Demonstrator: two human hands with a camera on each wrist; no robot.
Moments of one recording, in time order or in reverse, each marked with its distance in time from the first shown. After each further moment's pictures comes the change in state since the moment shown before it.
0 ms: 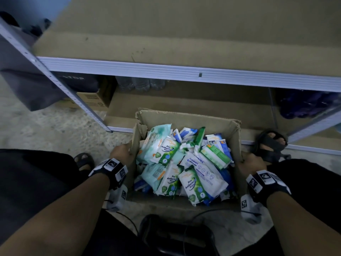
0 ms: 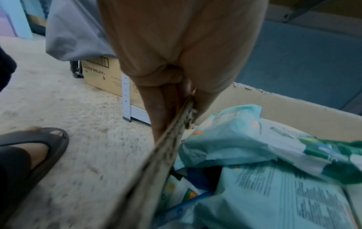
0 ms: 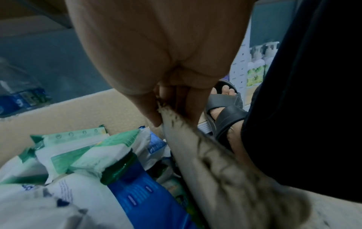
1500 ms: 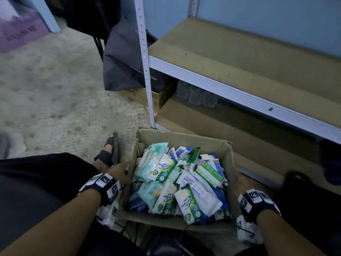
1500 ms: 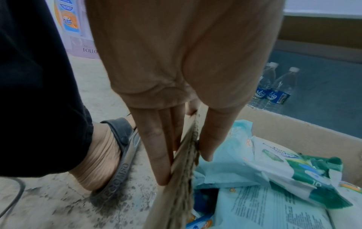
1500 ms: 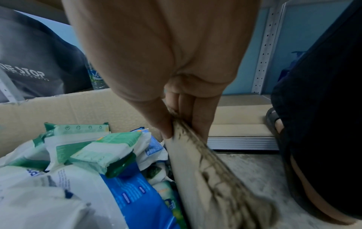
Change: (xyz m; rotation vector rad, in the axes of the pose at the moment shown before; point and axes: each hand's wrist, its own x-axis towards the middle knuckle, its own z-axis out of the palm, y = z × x) left_hand -0.121 -0.156 0.015 -0.240 -0.075 -0.171; right_hand -0.003 -0.102 0.057 -0.201 -0.051 -0.391
